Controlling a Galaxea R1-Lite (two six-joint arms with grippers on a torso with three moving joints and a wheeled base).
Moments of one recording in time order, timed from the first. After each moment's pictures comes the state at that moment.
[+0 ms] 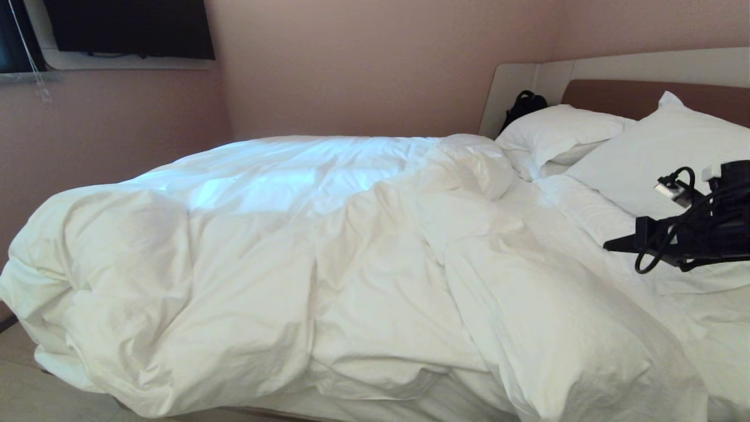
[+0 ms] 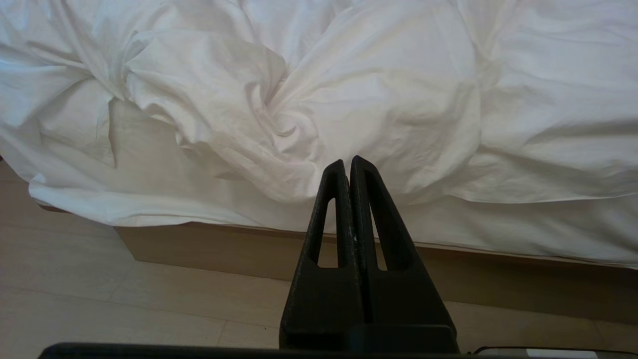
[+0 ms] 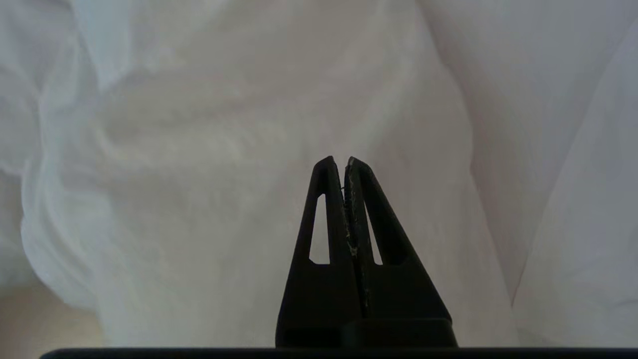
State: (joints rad) left arm 0.00 0.00 -0.04 0.09 0.01 0.00; right arm -0.31 1.94 -1.36 0.18 0.59 0.04
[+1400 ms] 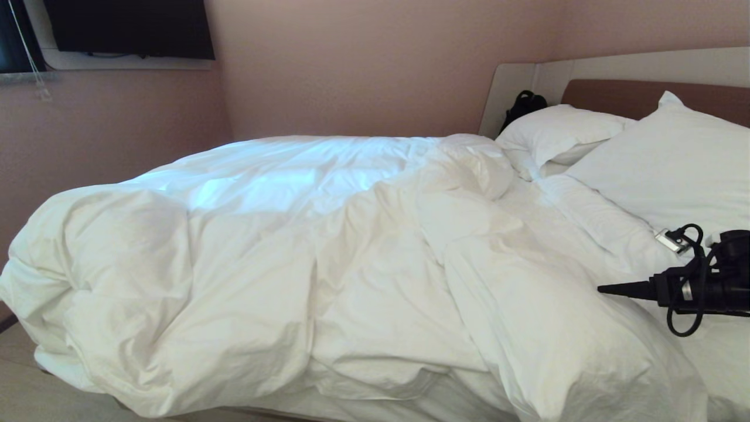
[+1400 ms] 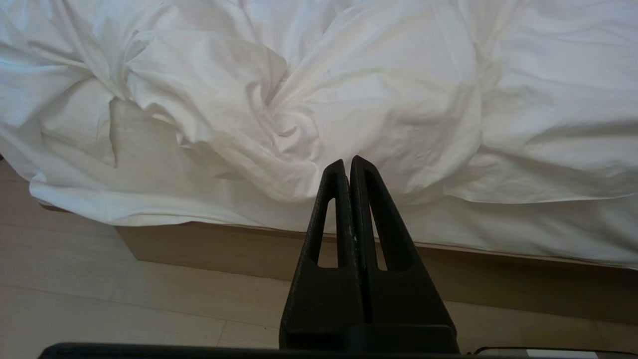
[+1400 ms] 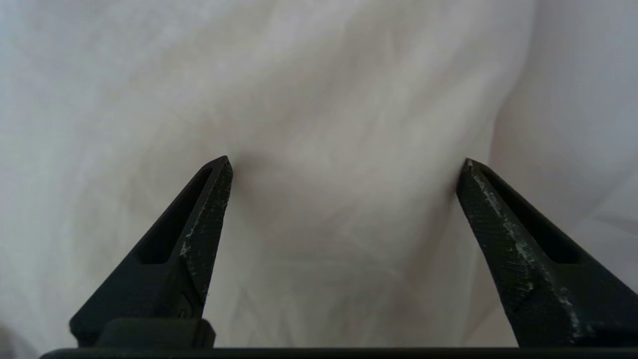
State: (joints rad) left arm 0.00 0.00 -0.04 0.09 0.01 0.00; right arm -0.47 2.14 -1.30 0.25 1.01 -0.47
